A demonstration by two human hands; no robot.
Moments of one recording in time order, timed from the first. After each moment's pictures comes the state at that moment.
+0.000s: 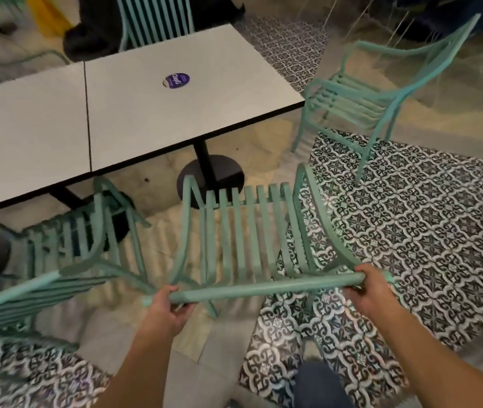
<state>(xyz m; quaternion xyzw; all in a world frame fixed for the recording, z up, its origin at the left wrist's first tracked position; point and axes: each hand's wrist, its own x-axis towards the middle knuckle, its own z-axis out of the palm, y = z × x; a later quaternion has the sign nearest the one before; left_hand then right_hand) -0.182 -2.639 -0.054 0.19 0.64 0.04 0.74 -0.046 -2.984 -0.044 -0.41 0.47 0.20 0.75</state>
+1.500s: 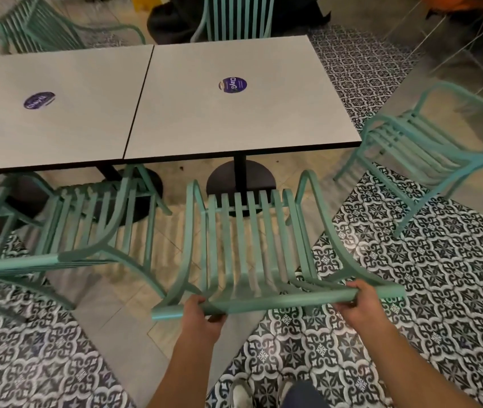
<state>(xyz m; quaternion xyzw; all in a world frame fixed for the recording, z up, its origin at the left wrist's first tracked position) -0.088 -2.716 -0.046 0.05 0.64 0.18 0.74 0.102 -2.930 -0.045 -0.45 0.44 0.31 0.71</state>
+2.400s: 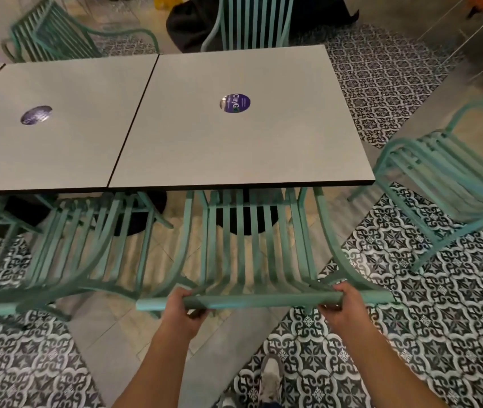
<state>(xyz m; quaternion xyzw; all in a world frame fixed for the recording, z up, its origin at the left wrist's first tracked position) 0.043 -2.640 -0.045 0.08 0.67 0.18 0.71 0.243 -2.854 -0.056 -0.47 0.44 0.36 0.68</state>
